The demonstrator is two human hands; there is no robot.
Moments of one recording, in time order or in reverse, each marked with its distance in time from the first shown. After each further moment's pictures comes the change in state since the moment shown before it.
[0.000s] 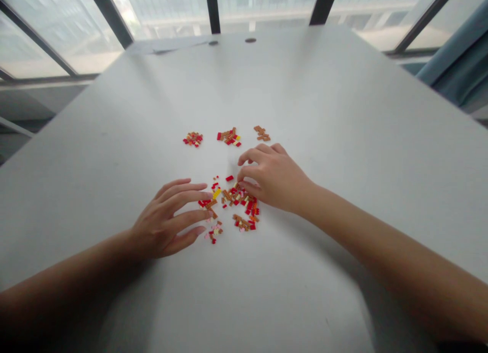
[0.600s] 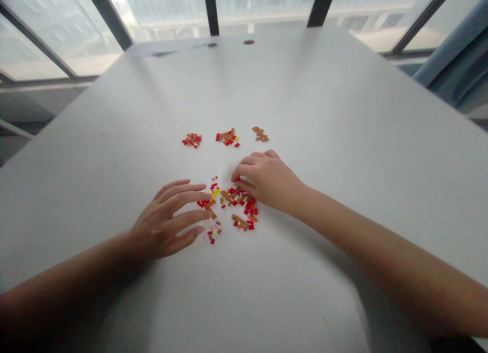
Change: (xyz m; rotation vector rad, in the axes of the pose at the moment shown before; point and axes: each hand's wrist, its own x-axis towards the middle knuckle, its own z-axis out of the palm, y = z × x) left_hand 0.000 0.000 0.000 0.009 0.010 0.010; right_hand 0.008 -0.007 0.003 0.147 -0.088 0.115
